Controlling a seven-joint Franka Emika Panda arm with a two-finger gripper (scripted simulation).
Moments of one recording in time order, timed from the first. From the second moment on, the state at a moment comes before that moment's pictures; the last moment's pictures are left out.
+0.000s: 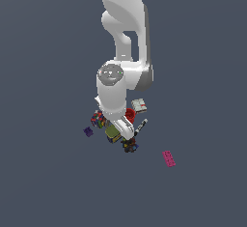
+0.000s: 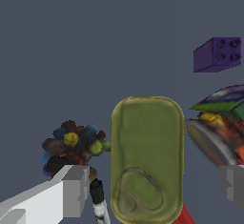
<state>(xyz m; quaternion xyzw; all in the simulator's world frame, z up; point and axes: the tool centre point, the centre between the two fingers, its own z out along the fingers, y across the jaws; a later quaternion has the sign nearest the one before) 0.034 -0.034 0.110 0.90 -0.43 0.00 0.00</state>
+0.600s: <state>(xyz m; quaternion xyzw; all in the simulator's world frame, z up) 0.033 -0.034 0.085 0.90 -0.43 0.00 0.00</state>
